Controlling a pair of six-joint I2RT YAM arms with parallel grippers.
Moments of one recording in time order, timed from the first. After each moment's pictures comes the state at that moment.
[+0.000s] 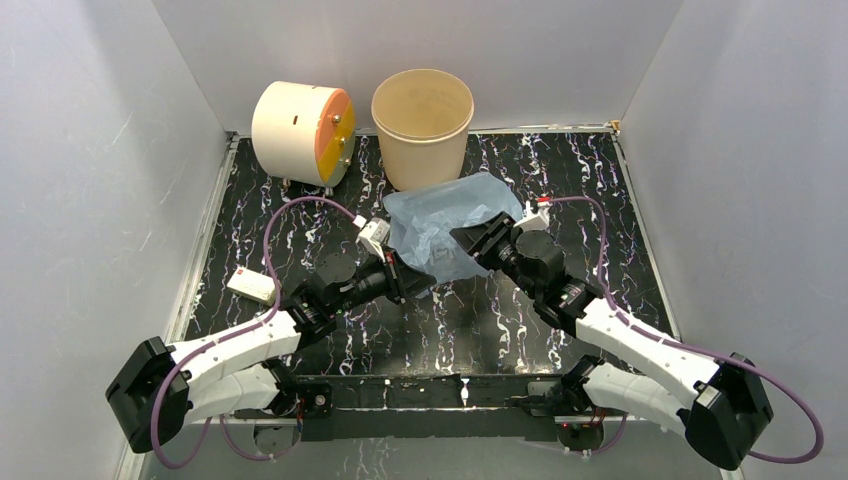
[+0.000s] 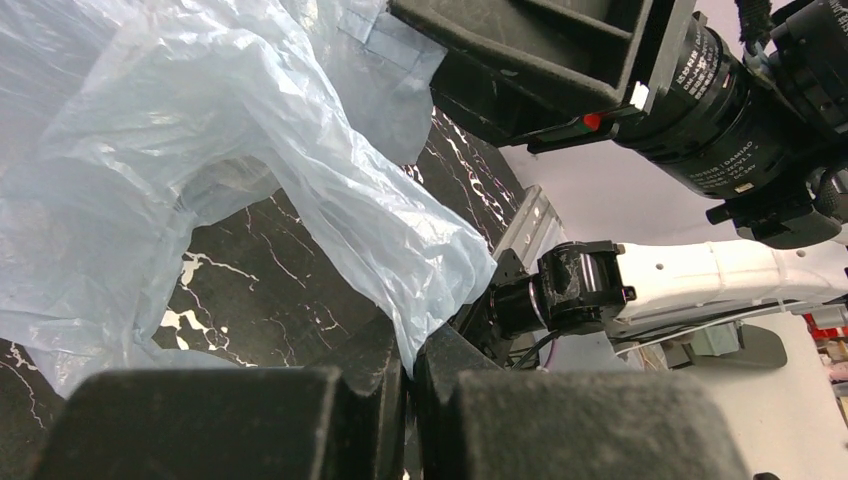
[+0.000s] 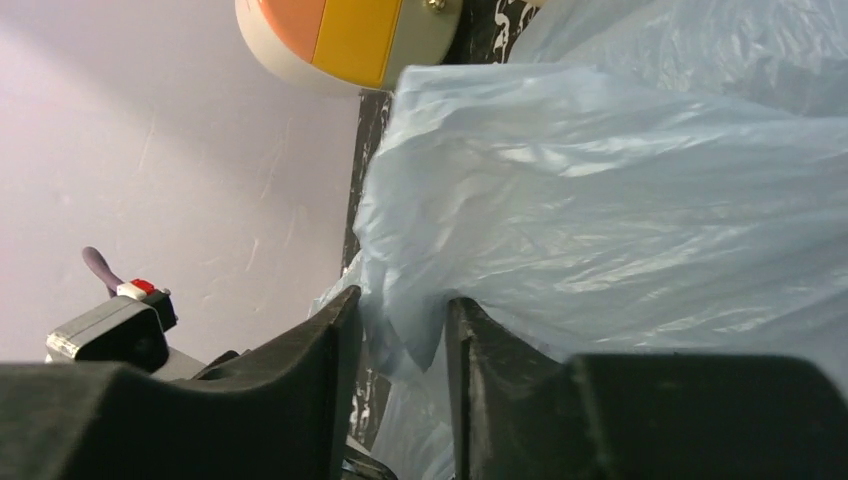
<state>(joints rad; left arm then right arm) -0.86 1.05 0.48 0.41 0.20 -0.76 0.77 0.96 0.59 0.16 0.18 1.09</state>
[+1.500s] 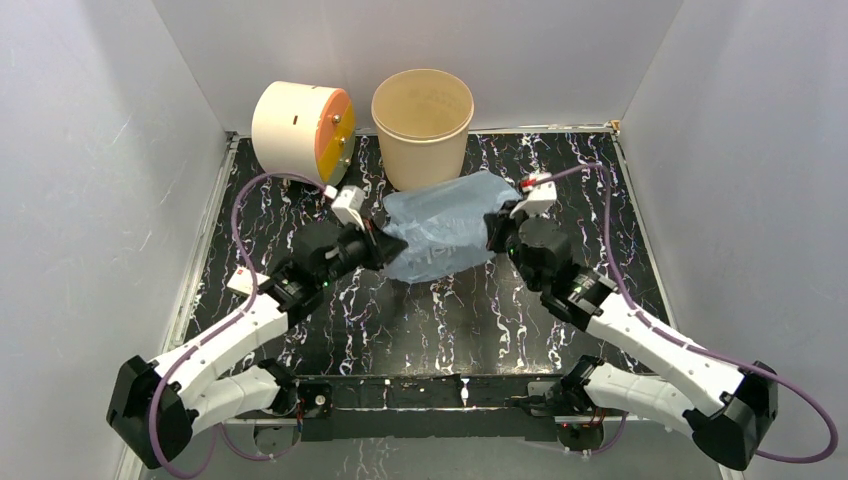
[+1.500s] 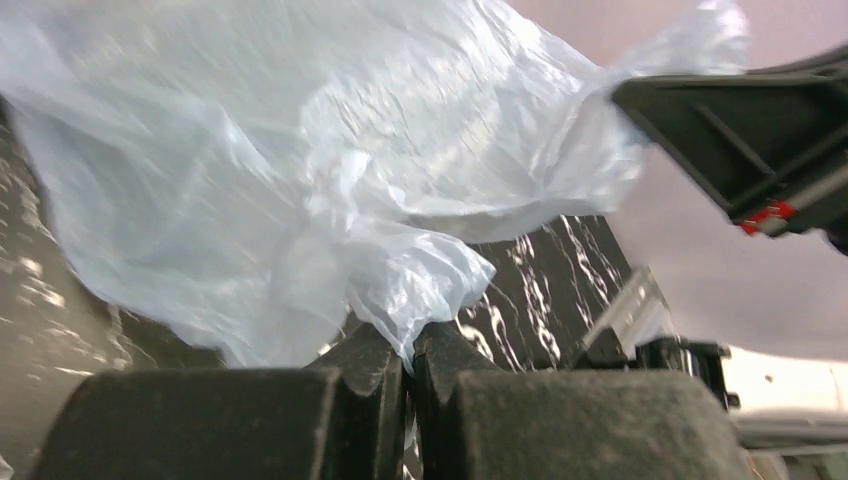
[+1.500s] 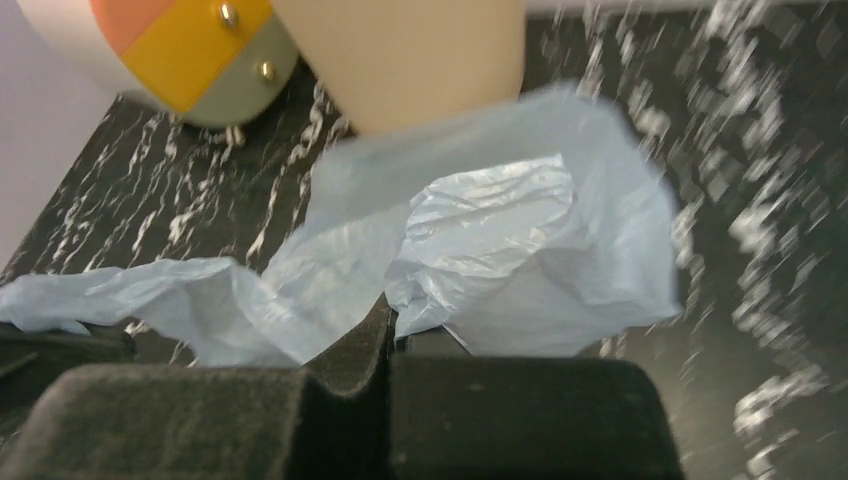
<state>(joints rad) -0.70 1.02 0.63 0.12 0.15 -0.66 0.84 0.93 0.74 -0.07 0.46 0.47</state>
